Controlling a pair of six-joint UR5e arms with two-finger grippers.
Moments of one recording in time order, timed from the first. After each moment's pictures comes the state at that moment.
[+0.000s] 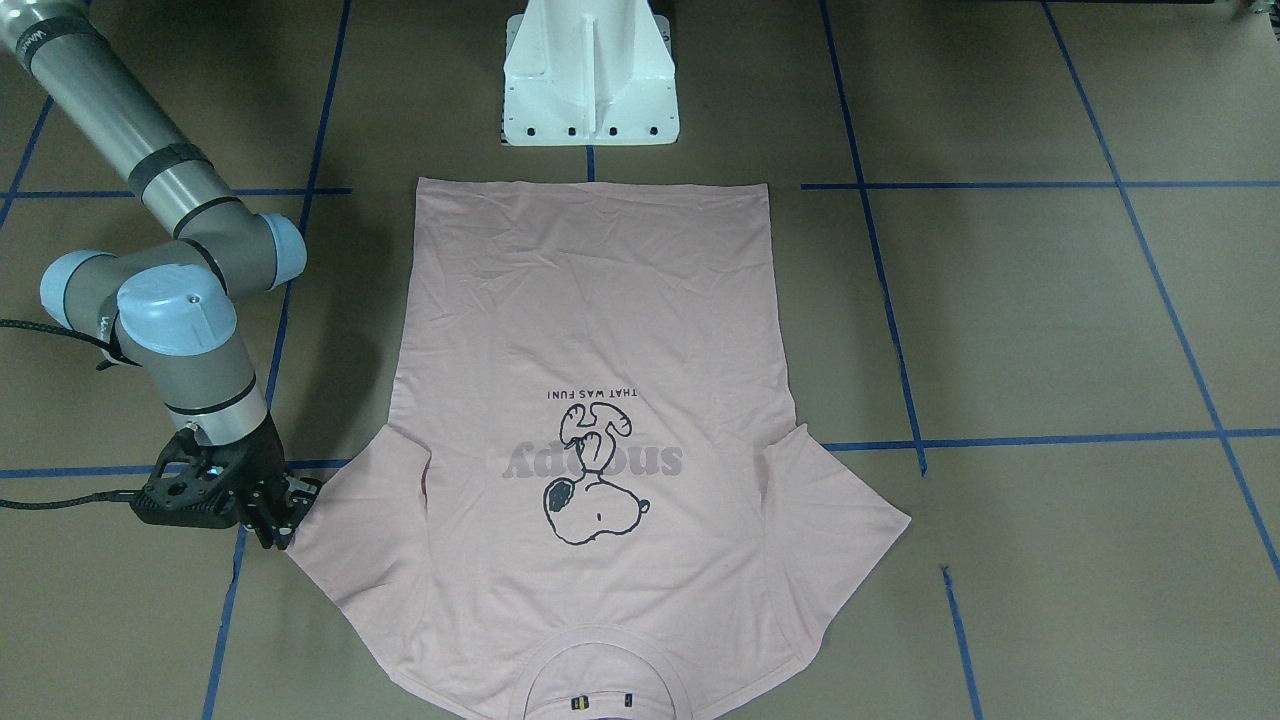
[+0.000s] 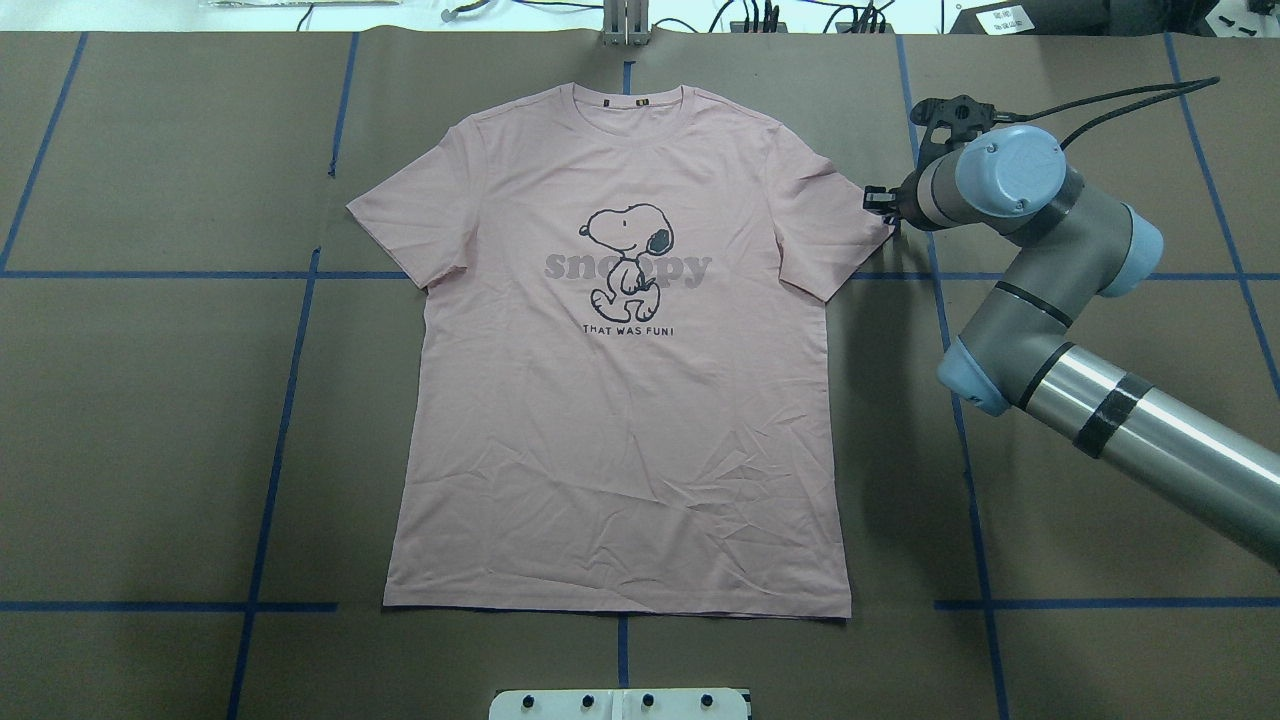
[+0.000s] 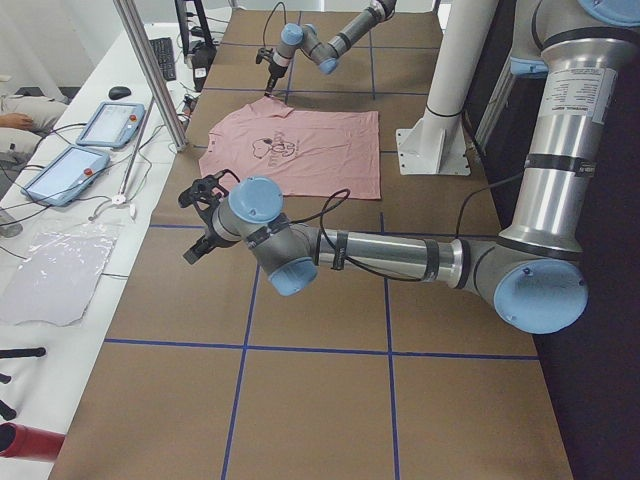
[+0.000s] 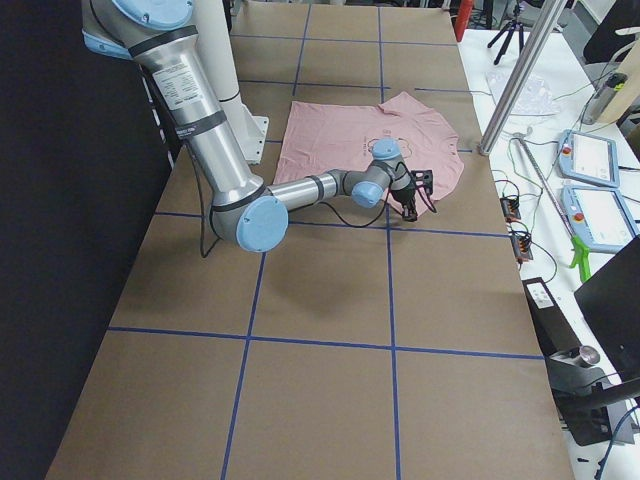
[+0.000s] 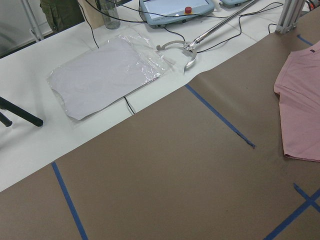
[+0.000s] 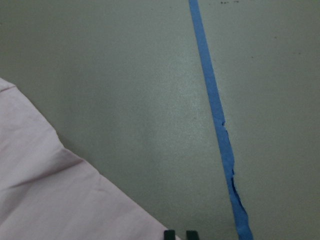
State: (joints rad) left arm -1.54 -1.71 -1.52 -2.47 -2.40 -0.13; right arm 0.82 -1.07 1.26 -0.92 1.69 1.13
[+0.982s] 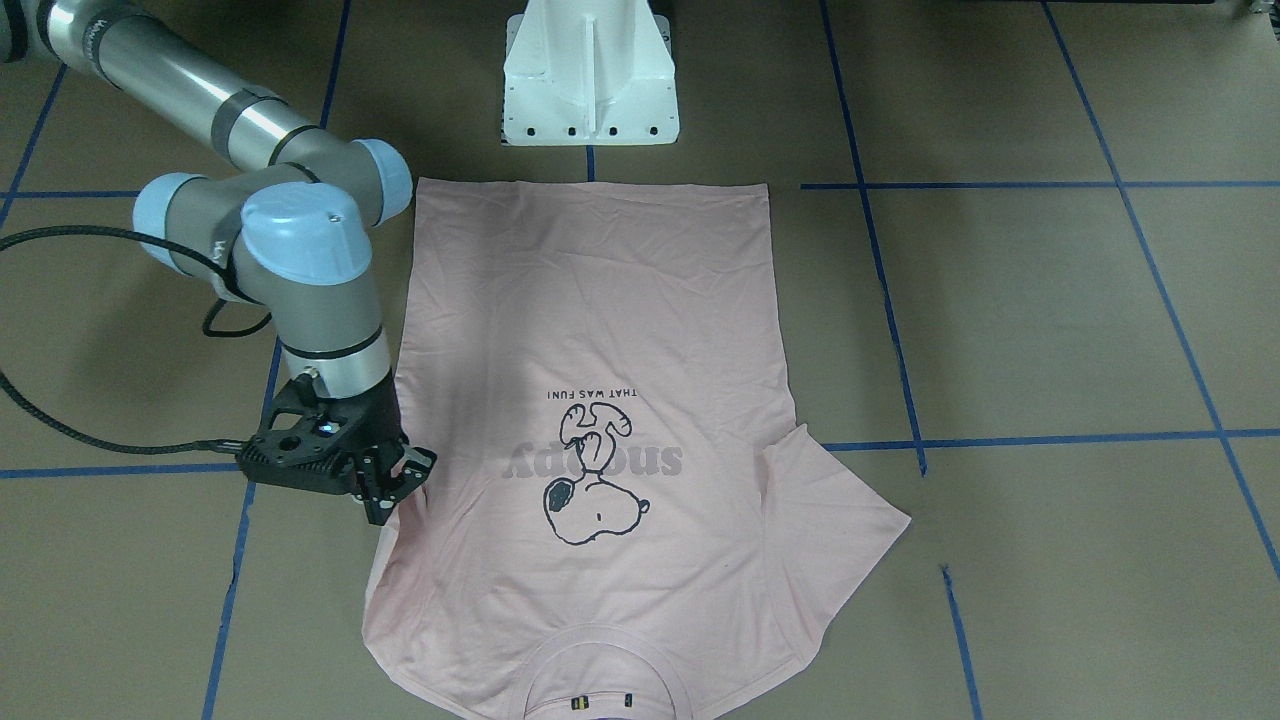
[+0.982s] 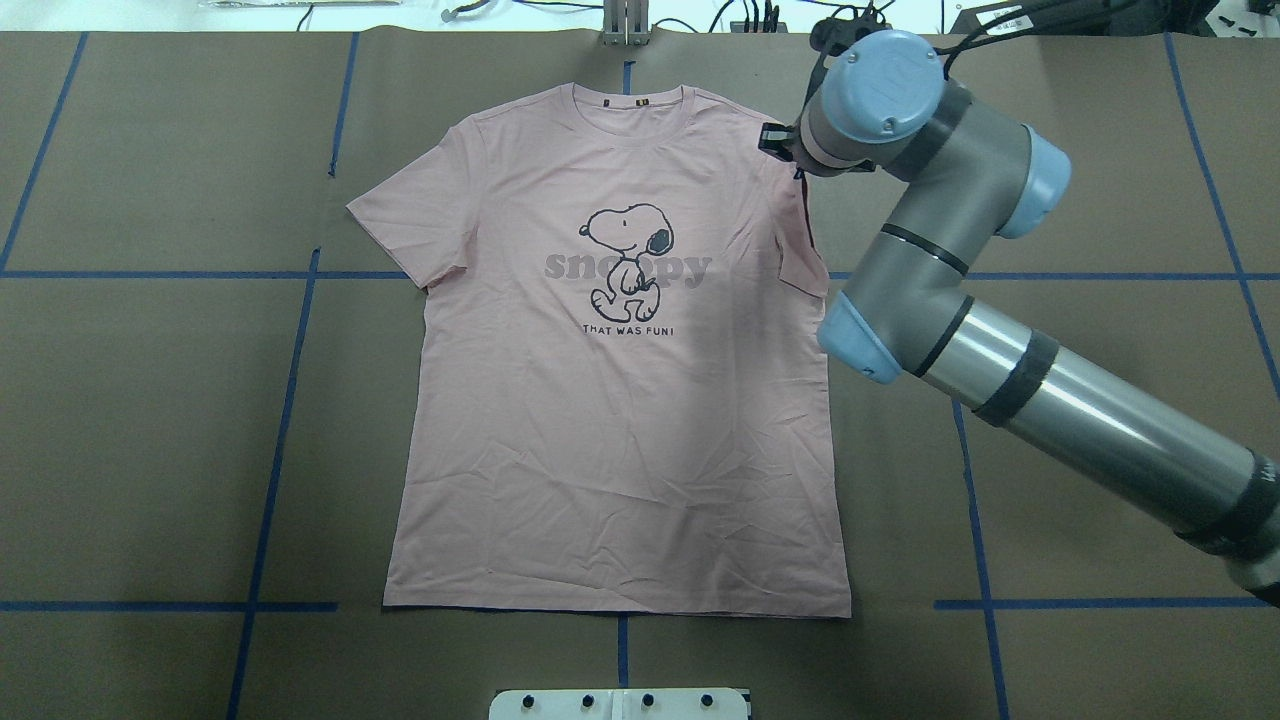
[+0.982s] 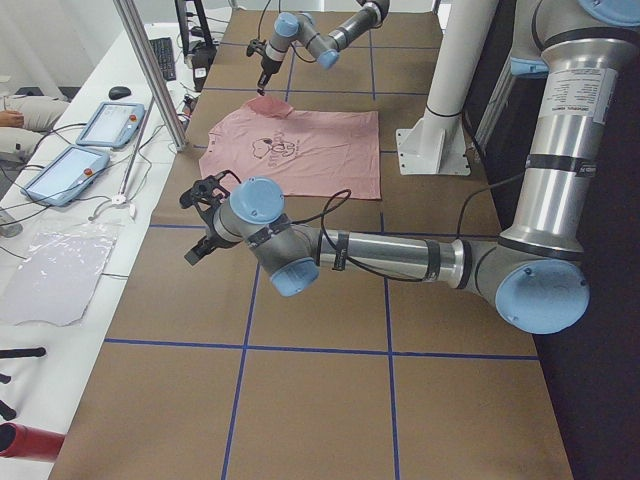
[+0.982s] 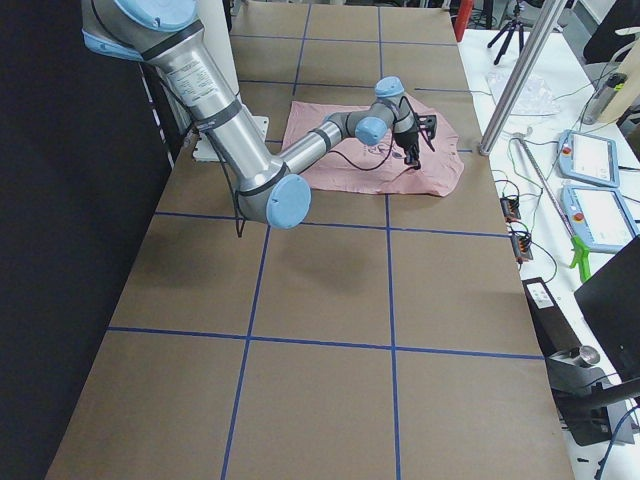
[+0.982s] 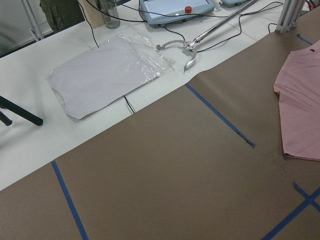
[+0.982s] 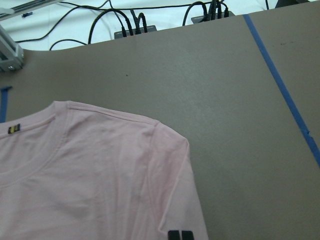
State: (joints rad) left arm -1.54 -1.70 -1.52 -2.47 -2.40 -0.13; right arm 0.76 -0.83 1.39 -1.32 1.62 1.28
